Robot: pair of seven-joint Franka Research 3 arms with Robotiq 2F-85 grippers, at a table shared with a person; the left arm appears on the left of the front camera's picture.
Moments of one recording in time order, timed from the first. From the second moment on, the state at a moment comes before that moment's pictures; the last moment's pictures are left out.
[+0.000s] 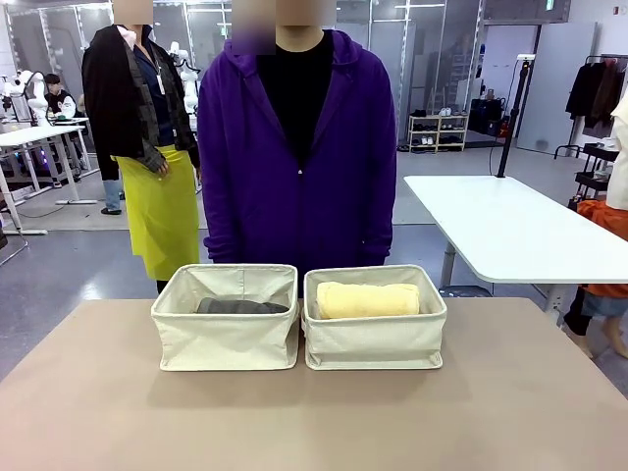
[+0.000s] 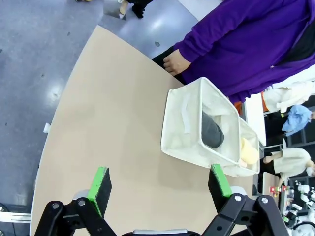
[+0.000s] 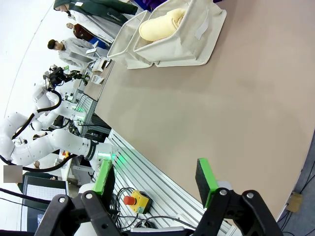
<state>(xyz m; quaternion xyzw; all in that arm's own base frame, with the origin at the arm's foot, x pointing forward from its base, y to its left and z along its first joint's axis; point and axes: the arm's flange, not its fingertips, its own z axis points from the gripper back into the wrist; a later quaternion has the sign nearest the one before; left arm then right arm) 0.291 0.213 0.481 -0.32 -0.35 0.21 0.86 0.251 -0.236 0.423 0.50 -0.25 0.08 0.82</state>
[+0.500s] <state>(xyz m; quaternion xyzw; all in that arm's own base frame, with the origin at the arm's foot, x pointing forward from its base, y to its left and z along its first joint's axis) 0.292 0.215 0.482 -0.32 -0.35 0.21 0.85 0.251 -0.236 0.423 0.50 -0.25 0.08 0.82</state>
